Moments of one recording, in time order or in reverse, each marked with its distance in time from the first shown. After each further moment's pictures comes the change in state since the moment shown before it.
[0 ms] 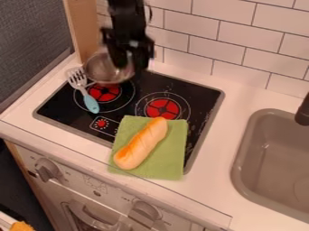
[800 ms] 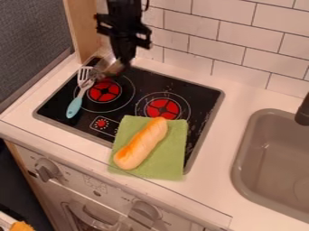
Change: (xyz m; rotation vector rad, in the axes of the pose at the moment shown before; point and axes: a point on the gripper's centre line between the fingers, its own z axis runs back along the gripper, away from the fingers) arm 0.002 0.014 -0.018 0.071 0.061 0.012
